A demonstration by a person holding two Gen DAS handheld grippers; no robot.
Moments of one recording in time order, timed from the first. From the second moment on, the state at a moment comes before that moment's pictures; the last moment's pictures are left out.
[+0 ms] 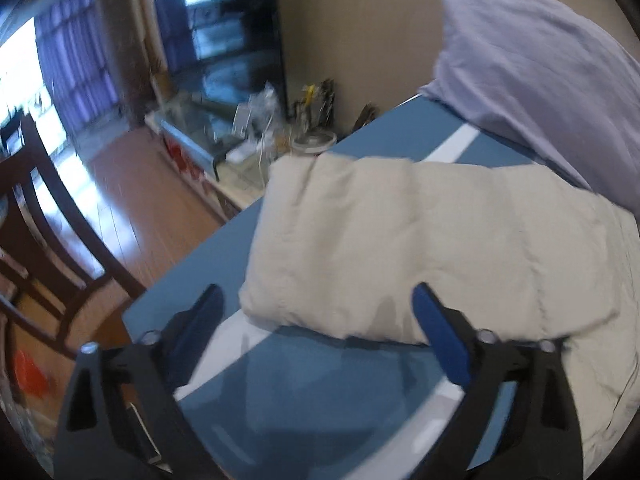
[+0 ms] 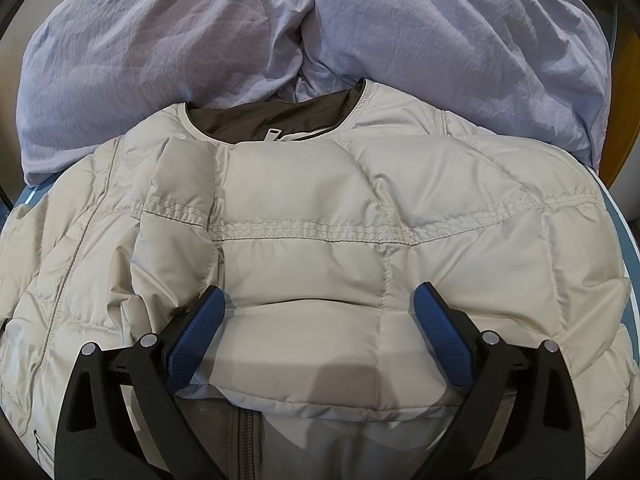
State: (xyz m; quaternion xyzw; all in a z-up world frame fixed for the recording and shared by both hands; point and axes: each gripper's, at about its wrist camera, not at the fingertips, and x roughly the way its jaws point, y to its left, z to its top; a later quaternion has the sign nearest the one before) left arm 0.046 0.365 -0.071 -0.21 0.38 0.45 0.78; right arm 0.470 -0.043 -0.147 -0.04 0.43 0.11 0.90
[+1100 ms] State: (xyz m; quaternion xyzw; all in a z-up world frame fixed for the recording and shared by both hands) left arm 0.057 0.385 -0.062 -0.29 0.33 0.43 0.79; right arm 0.470 -0.043 -0.147 -0.04 0.43 0.11 0.90
